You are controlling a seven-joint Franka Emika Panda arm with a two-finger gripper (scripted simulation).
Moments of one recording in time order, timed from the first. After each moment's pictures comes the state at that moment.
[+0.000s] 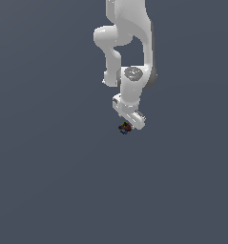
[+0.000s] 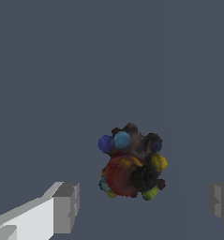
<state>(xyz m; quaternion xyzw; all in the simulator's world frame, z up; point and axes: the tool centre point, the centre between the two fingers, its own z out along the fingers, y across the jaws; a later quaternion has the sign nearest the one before) -0.118 0.072 0.081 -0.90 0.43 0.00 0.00</state>
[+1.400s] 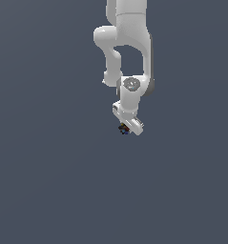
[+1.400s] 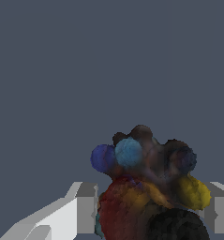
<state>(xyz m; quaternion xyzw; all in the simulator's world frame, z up) -0.116 0.073 0.035 -0.90 0.44 0.00 0.00</state>
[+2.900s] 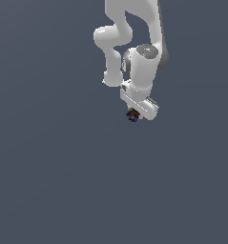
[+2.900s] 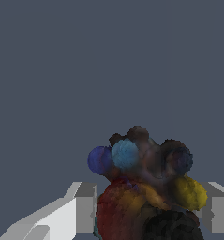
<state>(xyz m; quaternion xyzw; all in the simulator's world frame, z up) -0.112 0.107 0.158 -0.90 0.44 0.00 0.00</state>
